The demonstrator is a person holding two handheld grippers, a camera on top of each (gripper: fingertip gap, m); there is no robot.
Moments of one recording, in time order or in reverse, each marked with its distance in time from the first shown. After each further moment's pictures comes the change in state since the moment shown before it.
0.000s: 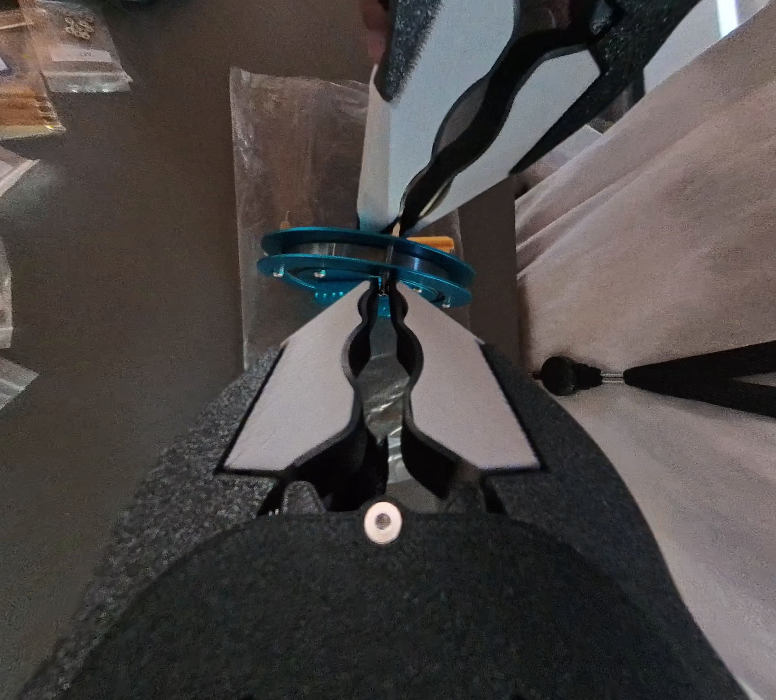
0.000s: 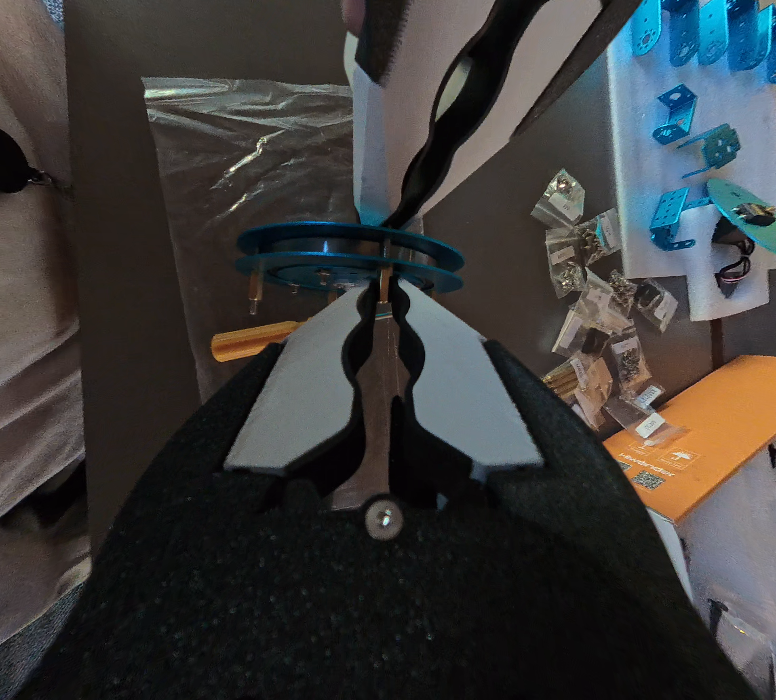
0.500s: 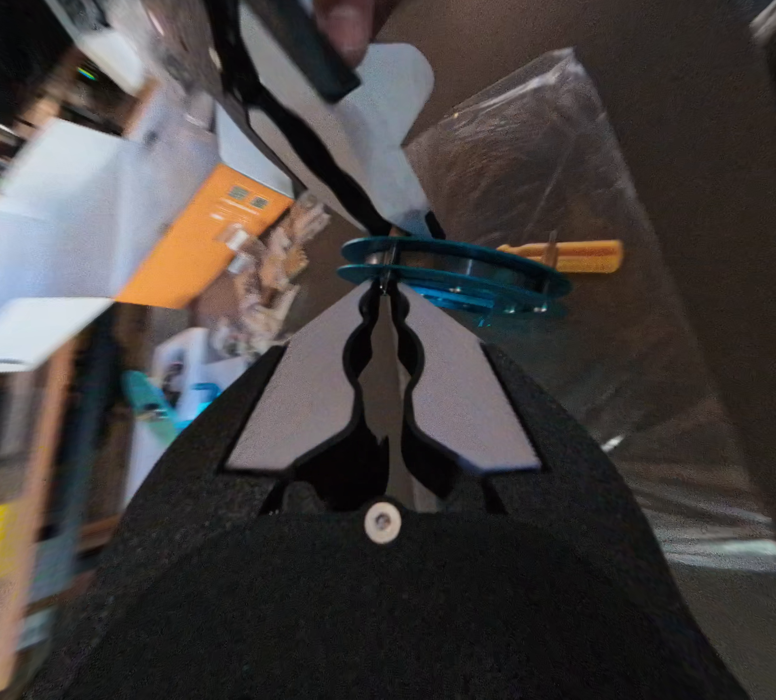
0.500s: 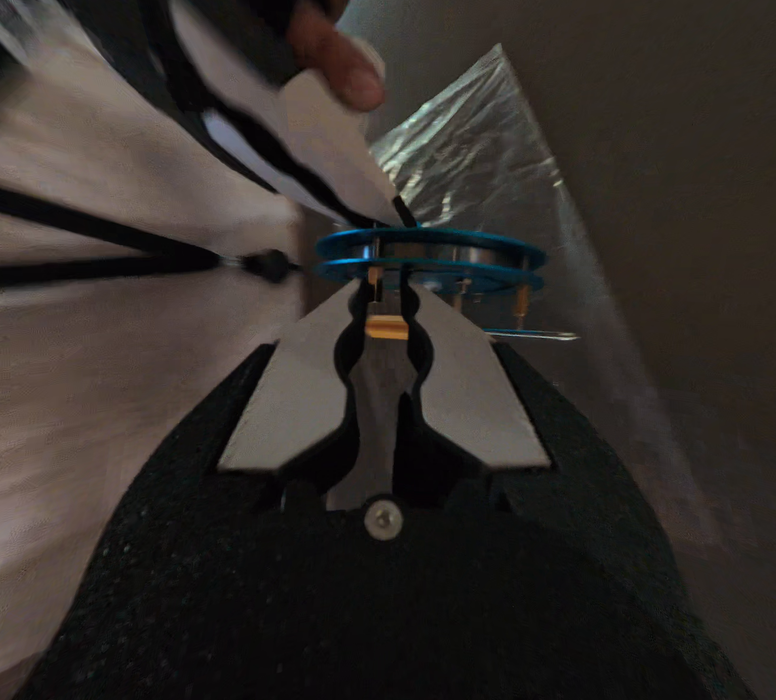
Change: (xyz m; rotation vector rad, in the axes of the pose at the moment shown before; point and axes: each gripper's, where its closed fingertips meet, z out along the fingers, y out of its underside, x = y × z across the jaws) left arm -0.013 -0.017 0.001 0.085 -0.648 0.695; right arm -0.014 0.007 -0.009 0.100 -0.628 0.654
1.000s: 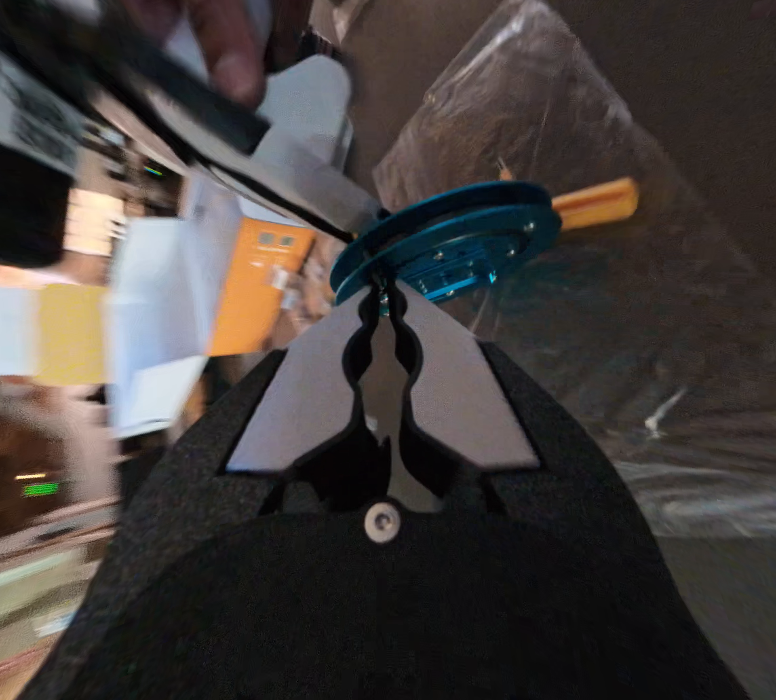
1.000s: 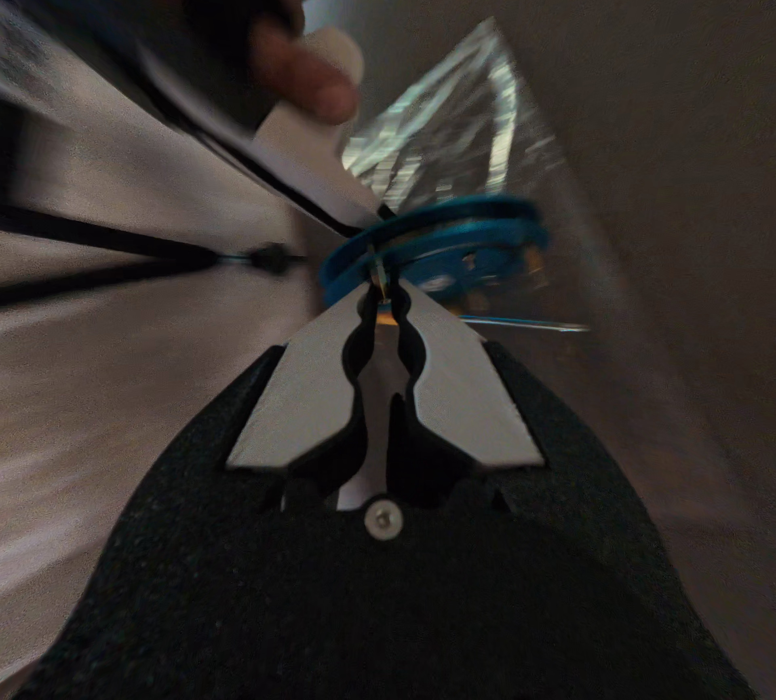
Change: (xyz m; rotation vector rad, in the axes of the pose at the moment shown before) left arm 0.008 0.002 0.001 0.012 -0.005 0.258; right arm -0.001 0.001 -0.003 -0.058 -0.003 0.107
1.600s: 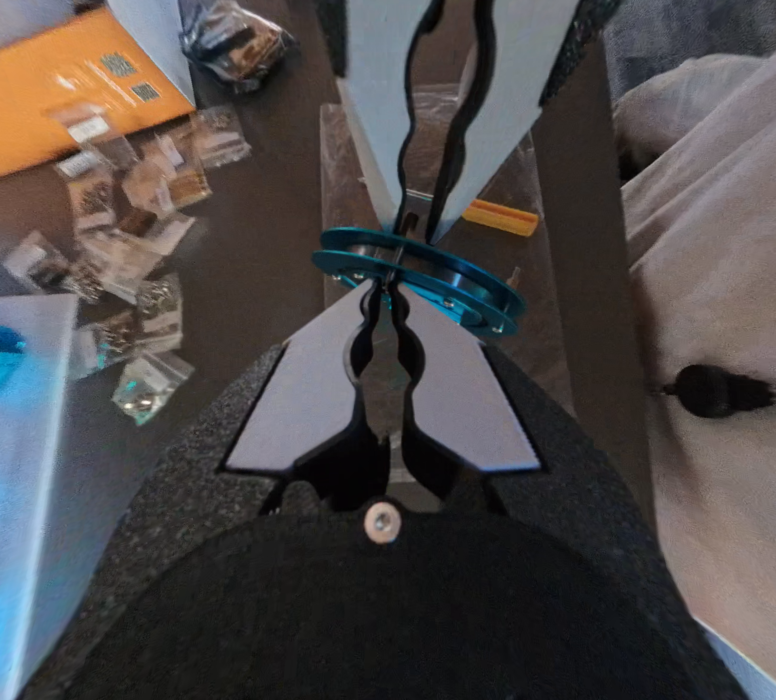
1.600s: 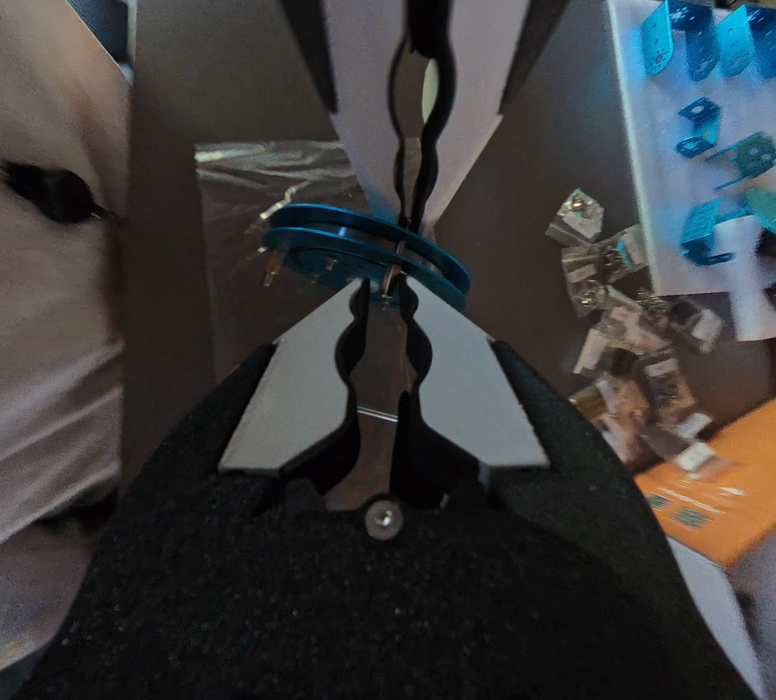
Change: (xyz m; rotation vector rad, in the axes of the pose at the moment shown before) left arm -0.005 0.024 -0.016 -0.017 0.361 -0.699; right arm 0.003 -0.028 0.003 0.059 0.544 -0.695
